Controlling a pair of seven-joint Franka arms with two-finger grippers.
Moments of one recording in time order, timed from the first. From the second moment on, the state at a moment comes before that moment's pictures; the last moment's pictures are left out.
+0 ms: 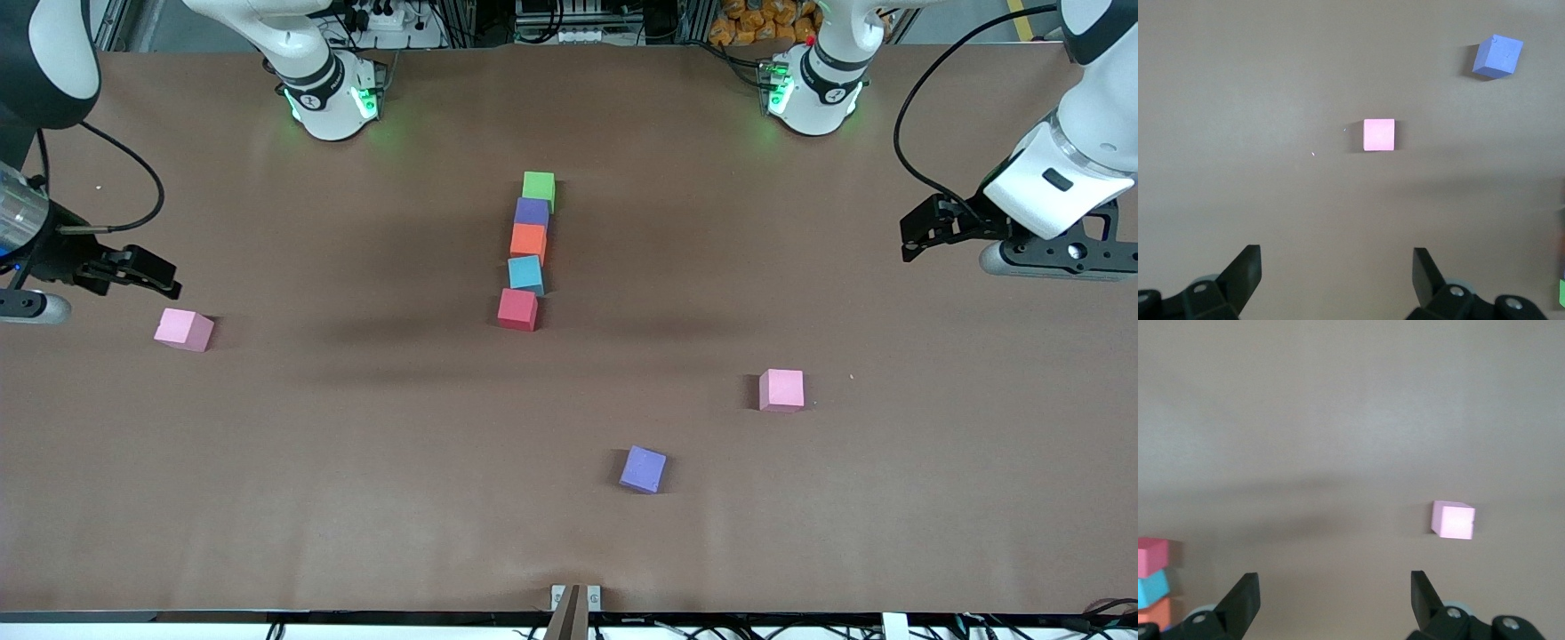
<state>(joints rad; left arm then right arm) -0.03 0.05 -0.15 -1.56 0.01 1.64 -0.09 0.03 0.07 -0.05 -1.64 -0.01 1.71 0.03</state>
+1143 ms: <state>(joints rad) -0.02 0.05 -0.15 -1.56 0.01 1.64 -0.09 0.01 0.04 -0.04 -1.63 -0.02 1.72 0.01</state>
